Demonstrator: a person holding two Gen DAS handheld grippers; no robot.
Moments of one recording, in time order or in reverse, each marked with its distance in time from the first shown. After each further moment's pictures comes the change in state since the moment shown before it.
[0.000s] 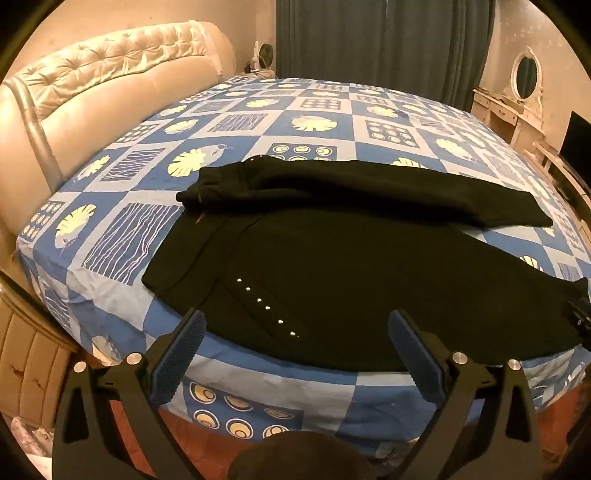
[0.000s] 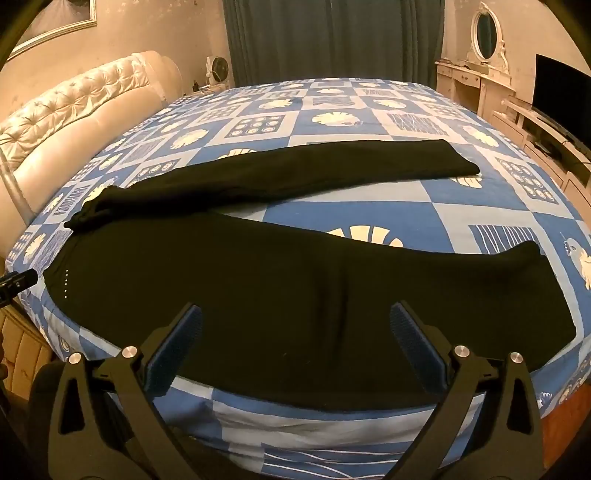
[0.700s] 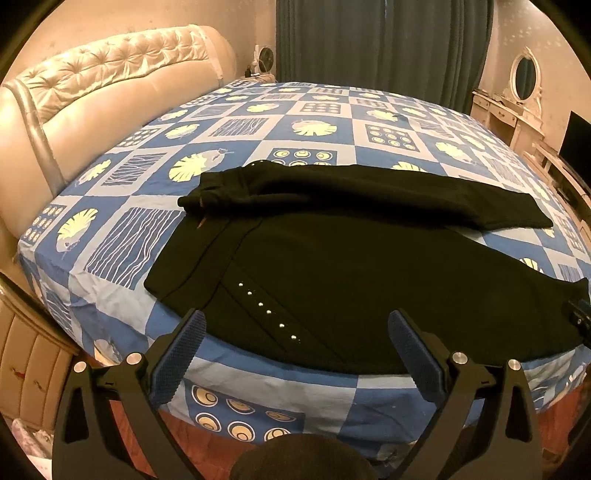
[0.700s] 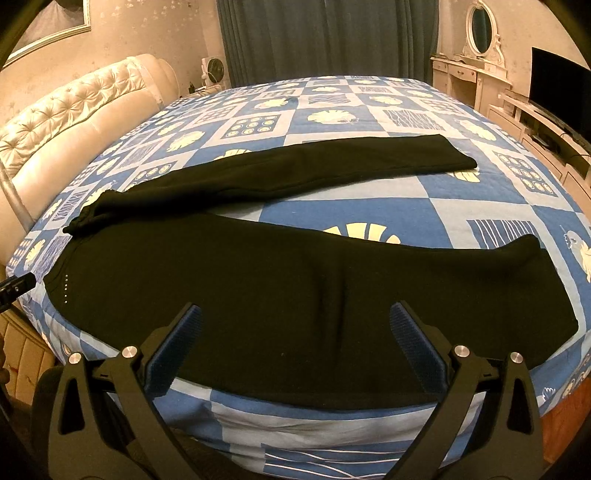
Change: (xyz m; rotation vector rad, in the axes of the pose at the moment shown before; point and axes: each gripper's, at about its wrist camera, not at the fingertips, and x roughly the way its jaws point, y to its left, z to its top) left arm -0.006 -0.020 -0.009 -0.035 -0.010 0.021; right arm 0.002 -0.005 -0.001 0.024 0.003 0.006
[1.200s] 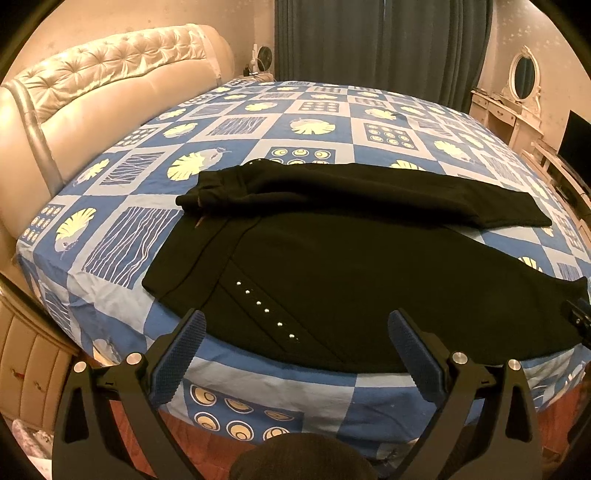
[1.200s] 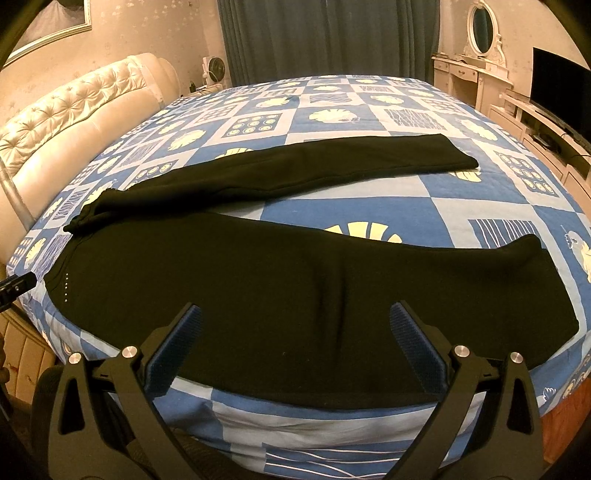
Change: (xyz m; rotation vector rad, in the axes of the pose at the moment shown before) left arm 0.000 -0.001 0.000 0.004 0.002 0.000; right arm 0.001 -0.002 0.000 0.002 0.002 0.002
